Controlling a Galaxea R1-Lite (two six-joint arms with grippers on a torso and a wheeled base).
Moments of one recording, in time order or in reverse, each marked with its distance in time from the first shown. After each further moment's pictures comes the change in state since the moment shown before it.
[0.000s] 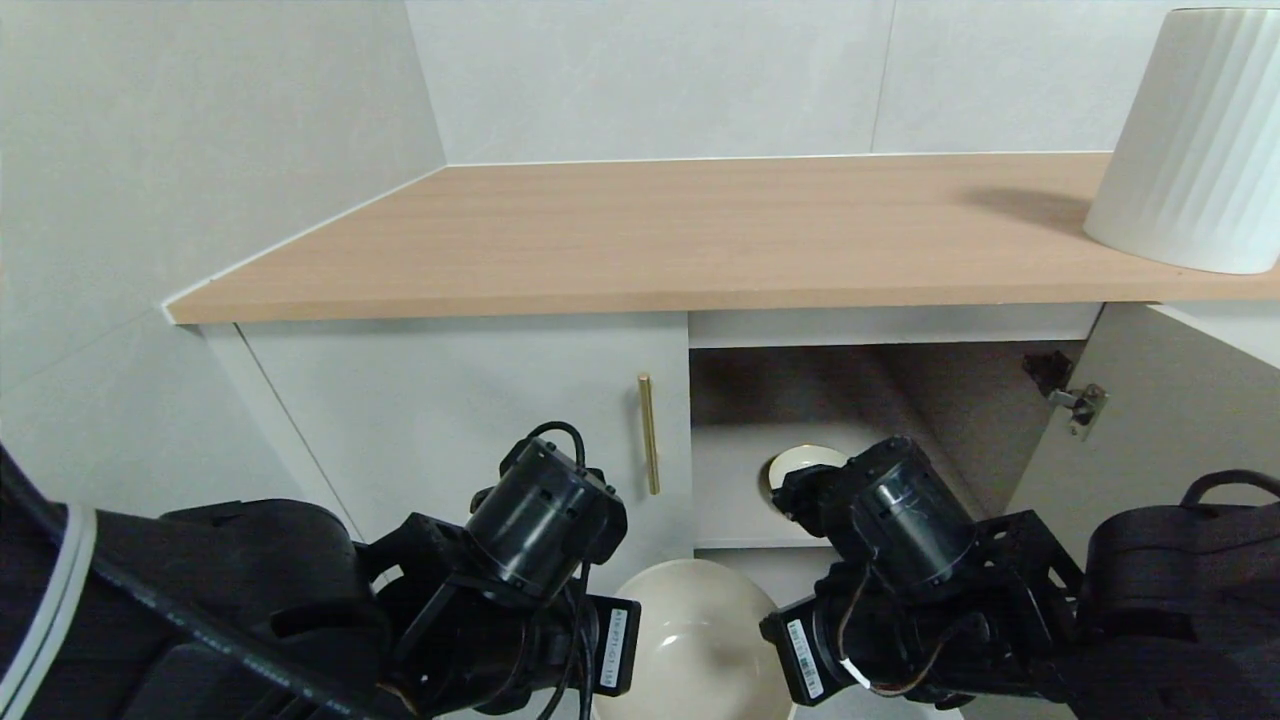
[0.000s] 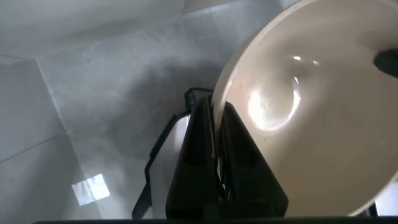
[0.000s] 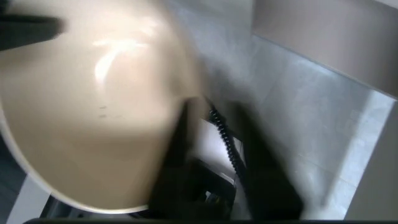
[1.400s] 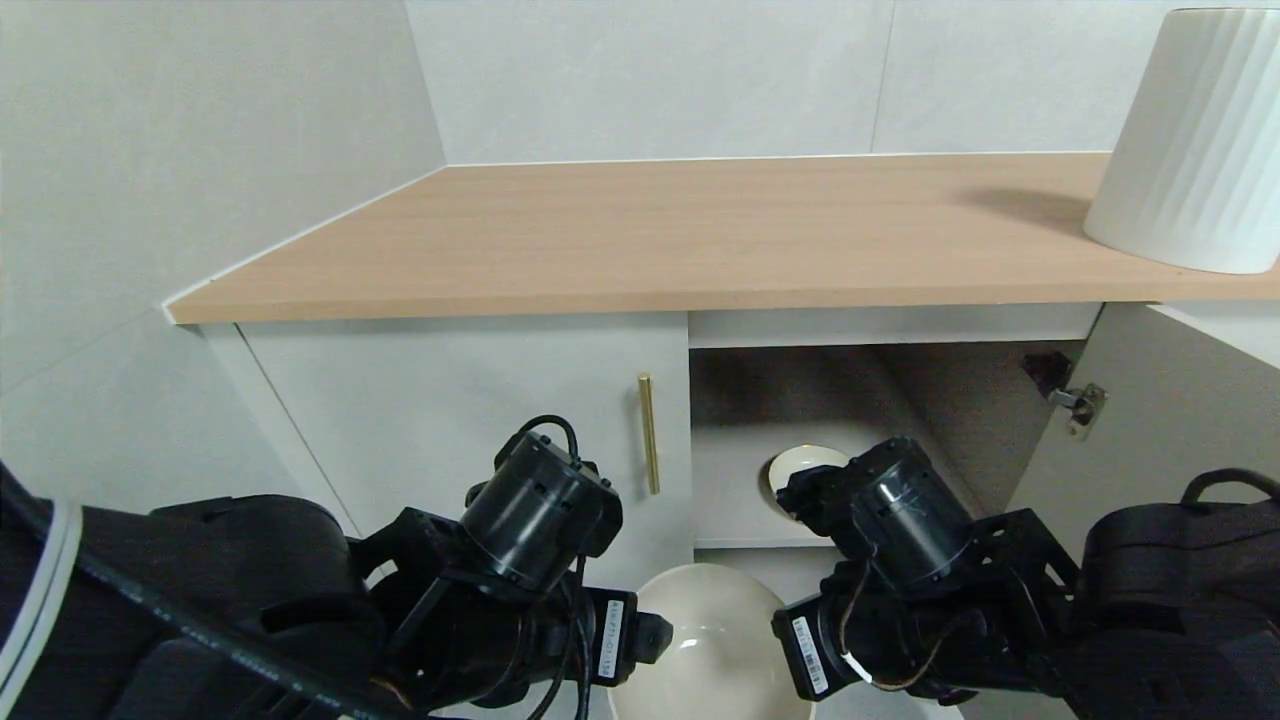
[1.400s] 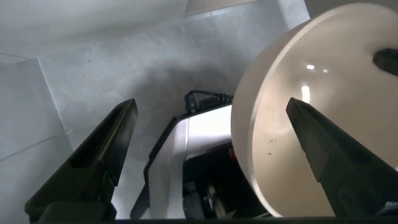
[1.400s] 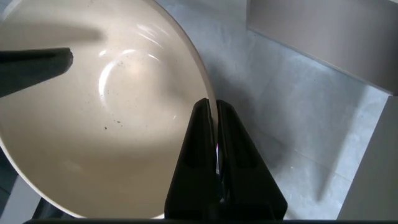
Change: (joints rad) left arm 0.002 -0.007 -0.006 -0.002 0.007 -0.021; right arm -0.004 0.008 0.002 0.004 -0.004 0.000
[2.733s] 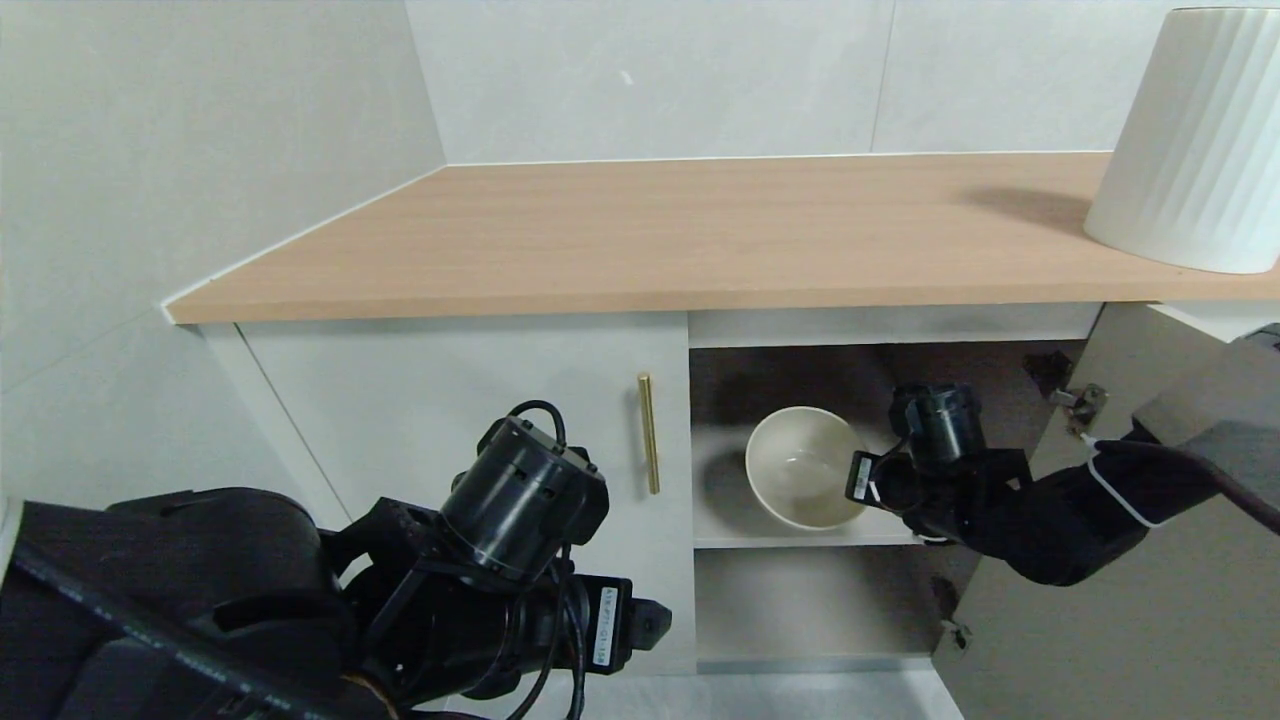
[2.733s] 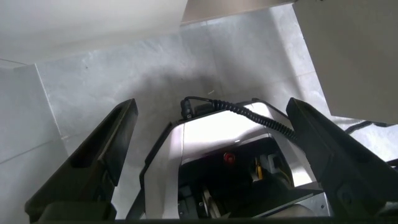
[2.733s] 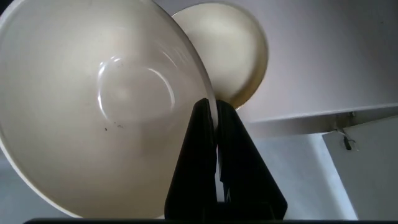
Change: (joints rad) left arm 0.004 -0.031 -0.005 -0.001 0.001 -0.003; right arm -0.442 0.305 -0.053 -0.510 -0.183 0.127
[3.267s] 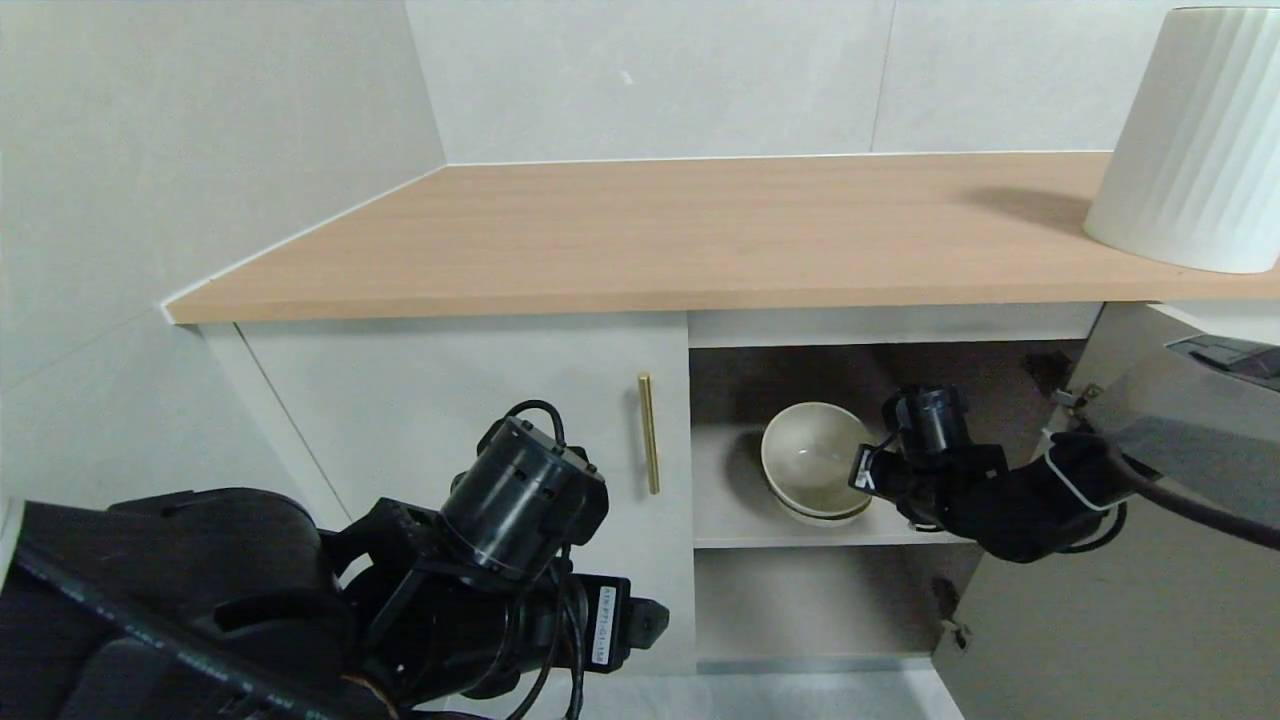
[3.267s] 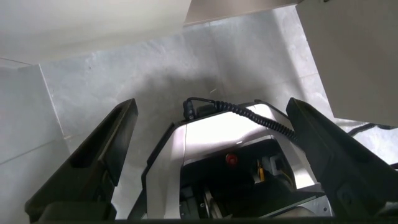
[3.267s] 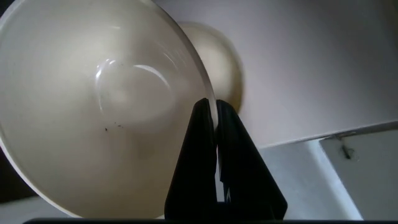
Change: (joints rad) left arm 0.000 0.000 0.001 0.000 0.011 0.000; right arm -0.055 0.119 -0.111 0.000 -0.030 0.026
